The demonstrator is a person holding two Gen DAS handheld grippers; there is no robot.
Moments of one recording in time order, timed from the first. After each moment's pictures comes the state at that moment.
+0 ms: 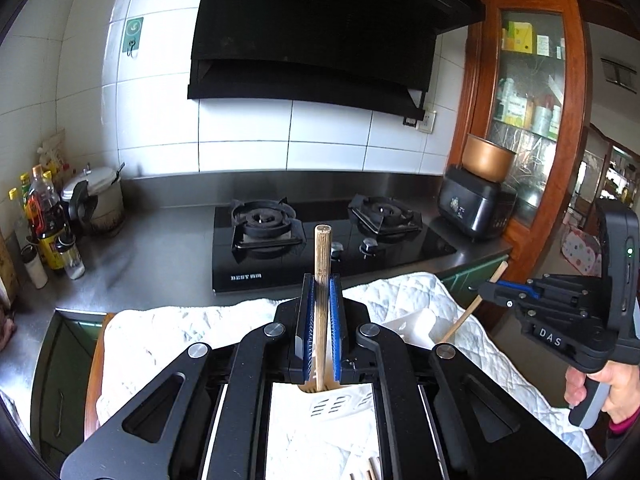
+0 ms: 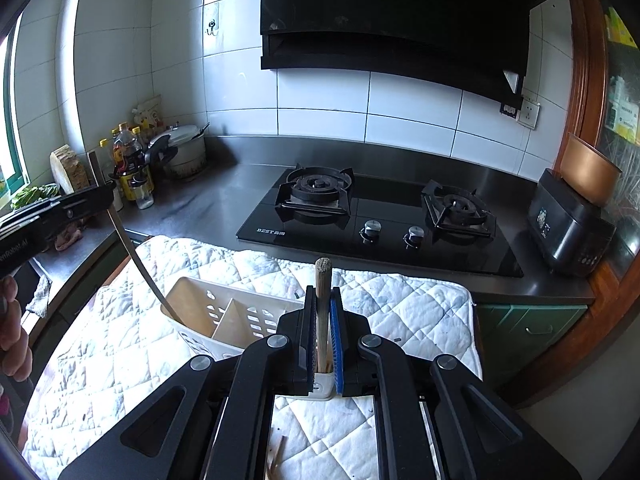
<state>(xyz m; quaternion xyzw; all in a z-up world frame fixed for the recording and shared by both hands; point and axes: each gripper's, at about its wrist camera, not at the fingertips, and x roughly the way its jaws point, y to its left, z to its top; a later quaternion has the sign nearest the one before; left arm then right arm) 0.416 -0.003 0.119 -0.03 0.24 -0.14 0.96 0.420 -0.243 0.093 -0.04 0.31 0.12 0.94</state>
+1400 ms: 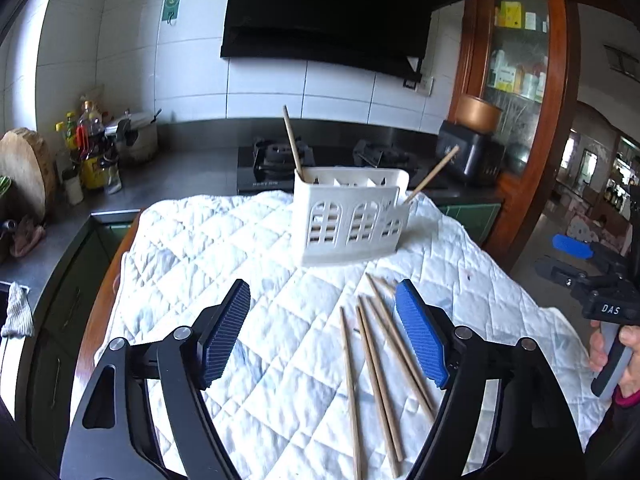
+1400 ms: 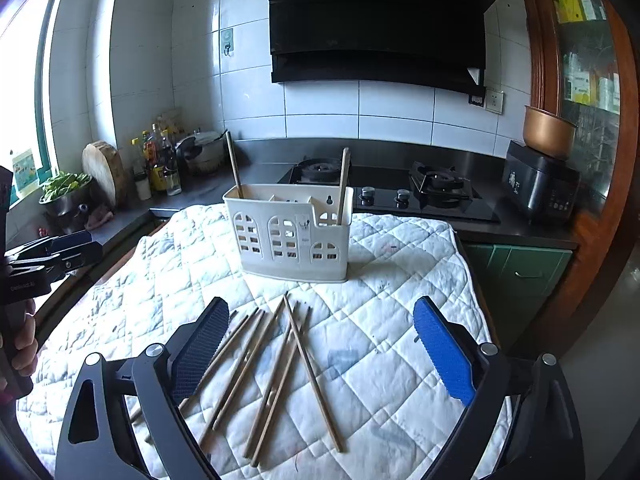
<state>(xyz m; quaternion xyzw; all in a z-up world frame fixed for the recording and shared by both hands) 0.210 0.026 0.018 -0.03 0.28 -0.12 0.95 0.195 -0.270 0.024 -0.02 0.28 0.12 0.95</state>
